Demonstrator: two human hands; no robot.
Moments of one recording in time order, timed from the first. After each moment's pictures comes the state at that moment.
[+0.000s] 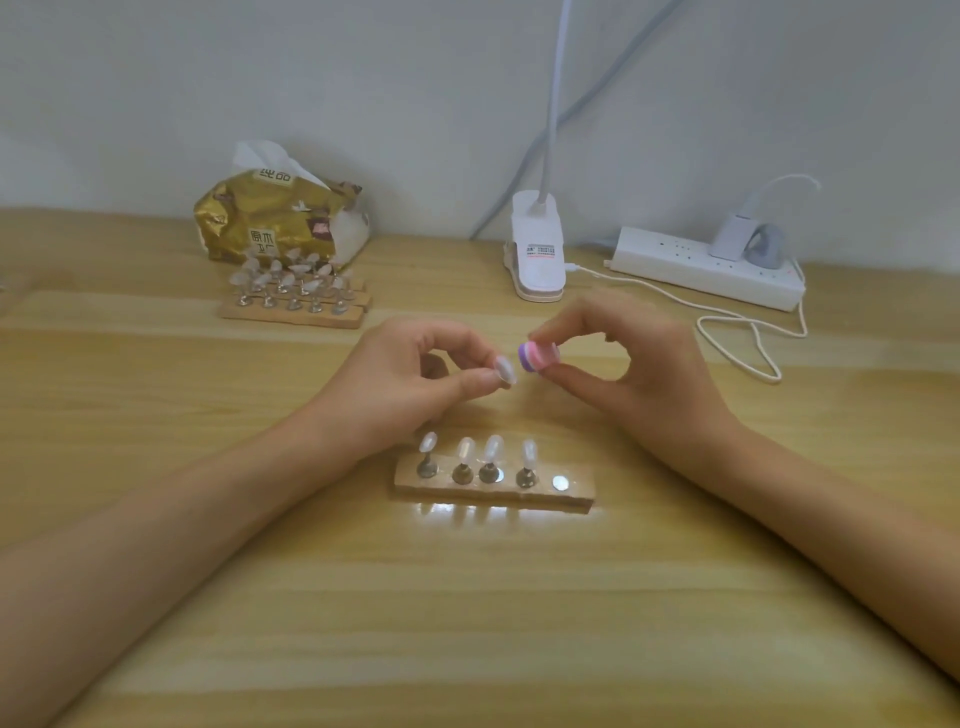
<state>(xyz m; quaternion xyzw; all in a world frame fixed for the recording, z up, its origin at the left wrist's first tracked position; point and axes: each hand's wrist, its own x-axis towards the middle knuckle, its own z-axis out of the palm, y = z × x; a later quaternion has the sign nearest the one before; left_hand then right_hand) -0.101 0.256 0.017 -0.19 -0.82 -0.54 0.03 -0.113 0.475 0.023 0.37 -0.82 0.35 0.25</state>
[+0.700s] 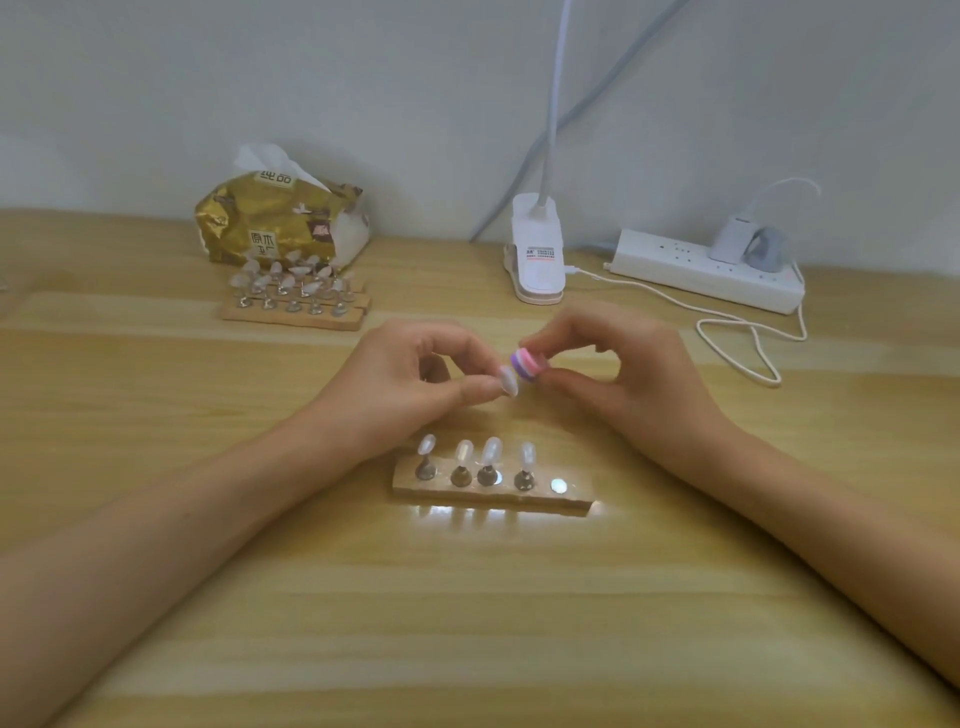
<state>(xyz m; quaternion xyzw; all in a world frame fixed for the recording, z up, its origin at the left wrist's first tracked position) -0.099 0.257 0.018 -0.23 -0.82 -0.53 0.03 -0.111 0.474 0.024 0.36 -0.83 0.39 0.20</state>
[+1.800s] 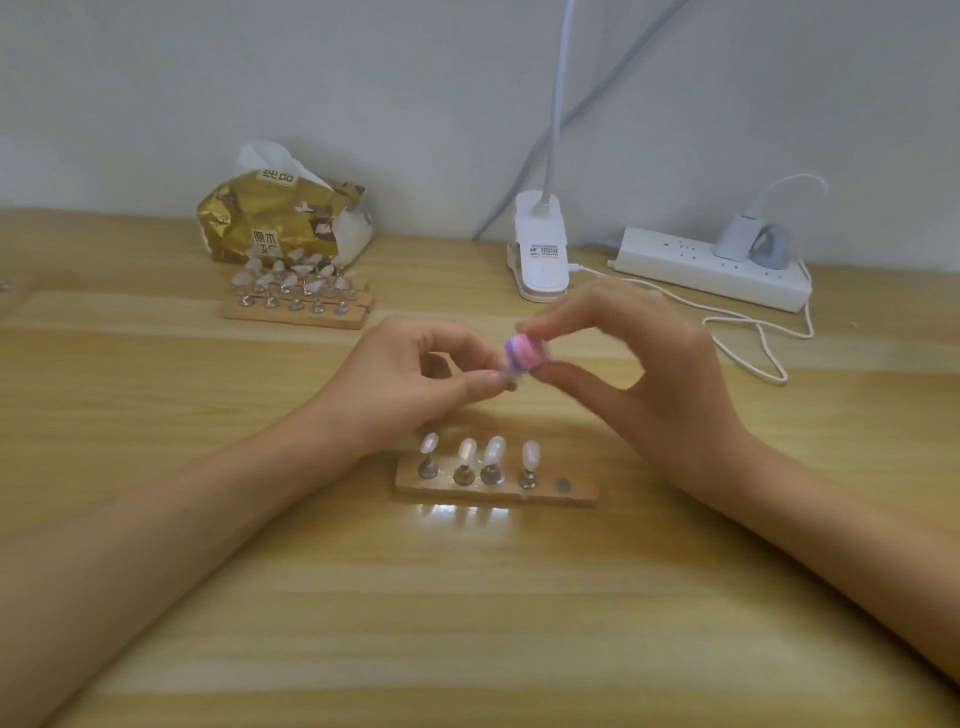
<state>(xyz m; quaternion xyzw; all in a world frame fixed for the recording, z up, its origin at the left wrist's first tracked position) -0.100 0.256 0.017 -0.20 -0.81 -0.55 0.02 -0.109 0.471 0.022 0.41 -0.81 0.32 0.29</state>
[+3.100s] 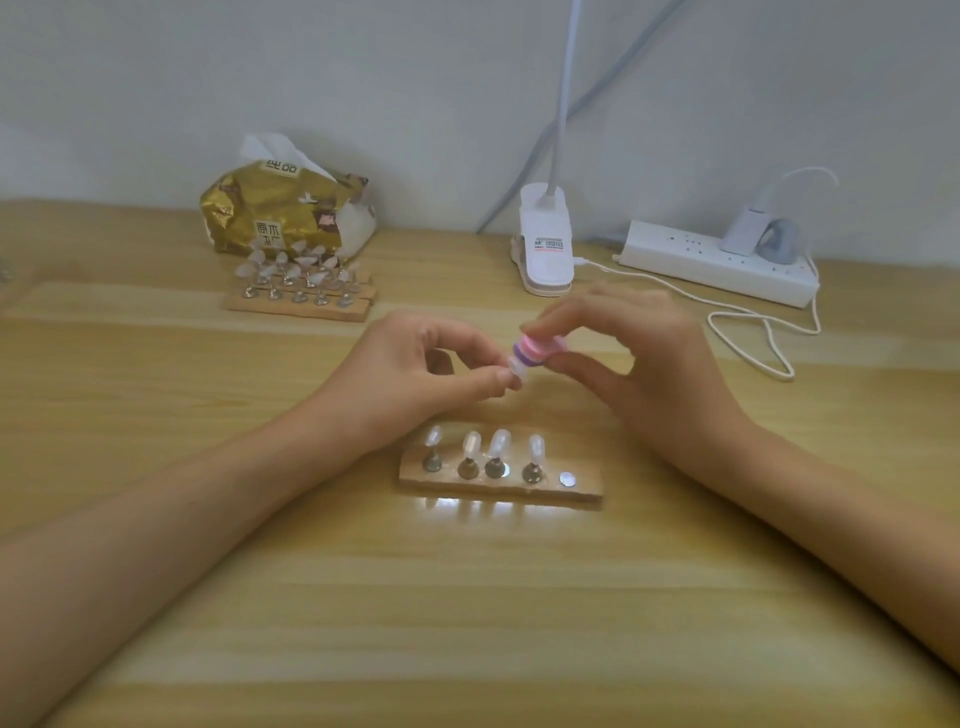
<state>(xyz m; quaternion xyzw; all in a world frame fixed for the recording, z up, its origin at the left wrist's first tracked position) -0.099 0.255 0.018 -0.22 -0.82 -0.53 0.04 -0.115 0.476 0.021 0.40 -0.83 0.30 0.25</state>
